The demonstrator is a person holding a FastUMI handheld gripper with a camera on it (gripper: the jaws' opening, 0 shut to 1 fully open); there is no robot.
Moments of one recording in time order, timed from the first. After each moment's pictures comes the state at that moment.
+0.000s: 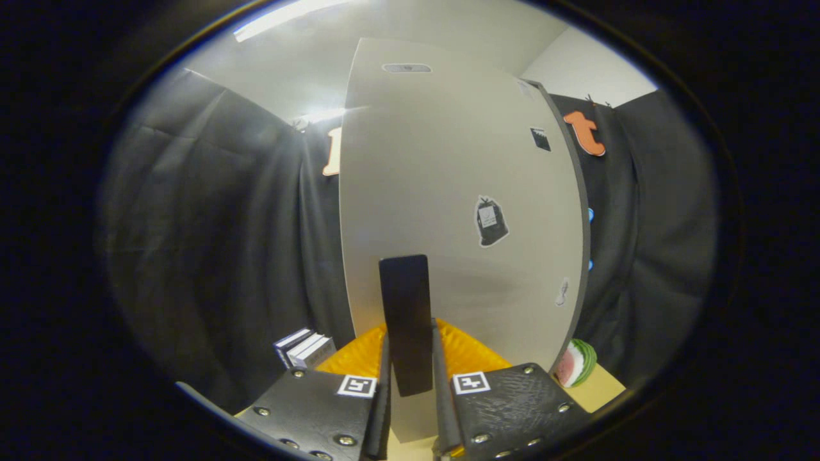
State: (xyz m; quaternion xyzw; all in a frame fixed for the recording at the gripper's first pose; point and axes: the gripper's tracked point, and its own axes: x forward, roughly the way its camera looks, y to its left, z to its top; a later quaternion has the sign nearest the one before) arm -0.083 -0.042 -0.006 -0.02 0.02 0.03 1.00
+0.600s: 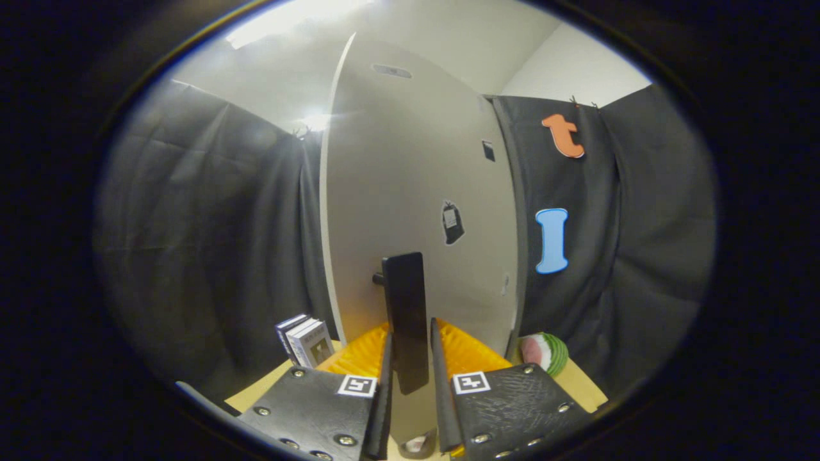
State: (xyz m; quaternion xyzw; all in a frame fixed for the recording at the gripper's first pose) arm -0.156 -0.124 0.006 -0.02 0.02 0.04 1.00
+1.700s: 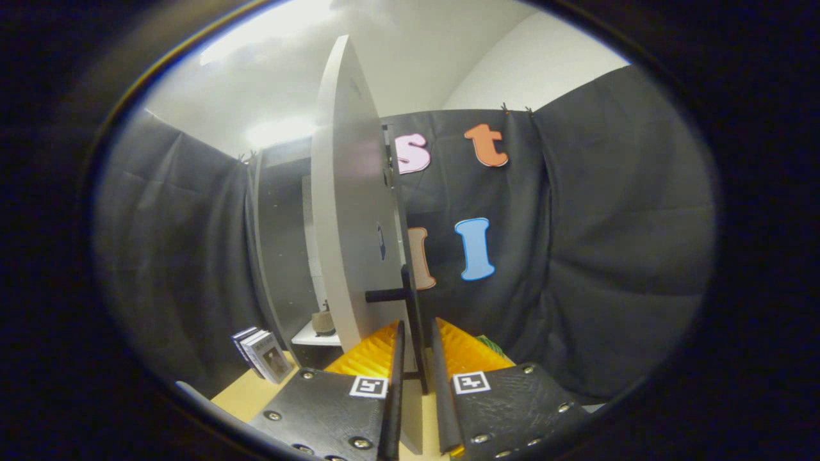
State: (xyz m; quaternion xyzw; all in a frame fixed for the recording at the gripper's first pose) arm -0.216 -0.291 0.040 0.01 -0.02 -0.07 1.00
